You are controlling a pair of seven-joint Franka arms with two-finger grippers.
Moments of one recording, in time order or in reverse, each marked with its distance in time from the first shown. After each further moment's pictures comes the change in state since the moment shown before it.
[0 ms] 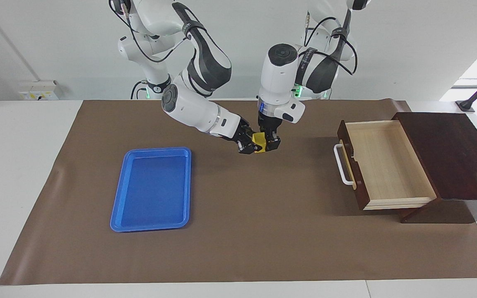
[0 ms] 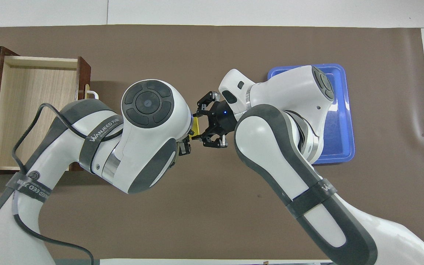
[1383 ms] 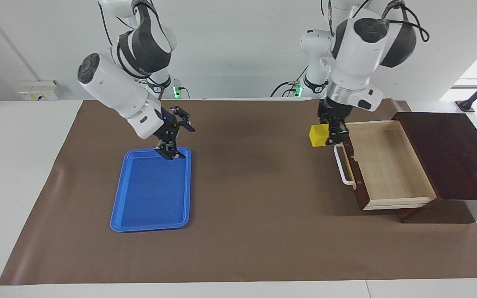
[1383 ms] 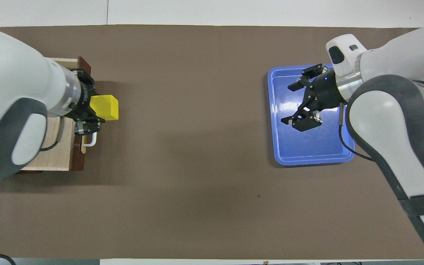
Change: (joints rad) left arm 0.334 -0.156 0.041 0.022 0.010 -0.175 0.465; right arm -0.323 -0.161 -0.019 0.025 -0.426 -0.243 0.489
